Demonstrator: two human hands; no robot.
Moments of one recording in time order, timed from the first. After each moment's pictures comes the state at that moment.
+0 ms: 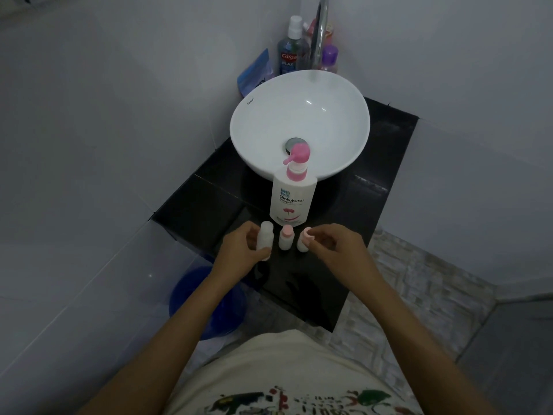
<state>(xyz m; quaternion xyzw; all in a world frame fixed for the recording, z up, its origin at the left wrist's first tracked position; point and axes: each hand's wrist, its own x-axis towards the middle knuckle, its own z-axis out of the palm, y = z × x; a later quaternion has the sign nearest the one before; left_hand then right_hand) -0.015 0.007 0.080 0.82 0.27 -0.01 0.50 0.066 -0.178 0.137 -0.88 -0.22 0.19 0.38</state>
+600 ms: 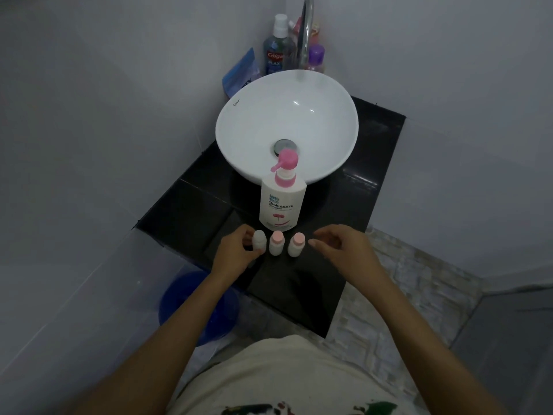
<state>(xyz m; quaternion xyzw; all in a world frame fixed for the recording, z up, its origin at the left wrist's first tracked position) 0.014 0.019 0.022 0.82 0.27 -0.02 0.50 0.093 -0.191 0.128 -0.90 -0.18 0.19 0.34</state>
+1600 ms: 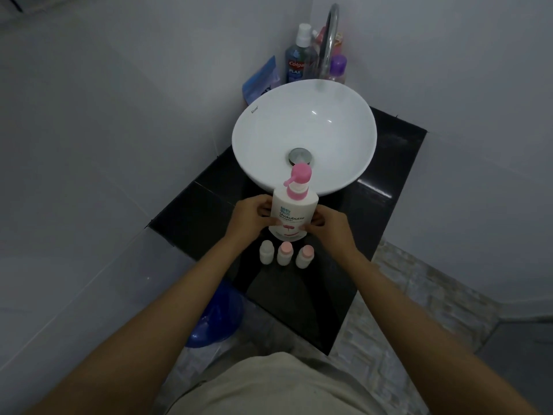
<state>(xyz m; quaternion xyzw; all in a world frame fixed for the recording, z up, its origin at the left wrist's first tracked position) 0.075 0.041 0.071 0.81 0.20 0.05 0.55 0.159 -0.136 0.077 -0.86 -0.21 0.21 0.41</state>
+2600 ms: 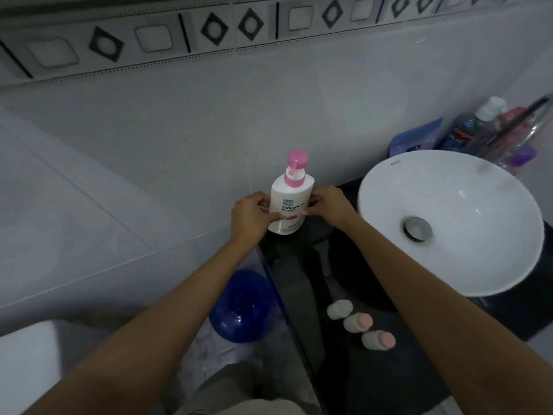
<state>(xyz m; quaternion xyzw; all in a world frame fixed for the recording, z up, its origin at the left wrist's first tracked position) -0.018 0.165 0.082 0.72 0.51 0.28 0.39 0.169 0.114 0.100 -0.72 -0.52 0.35 0.29</state>
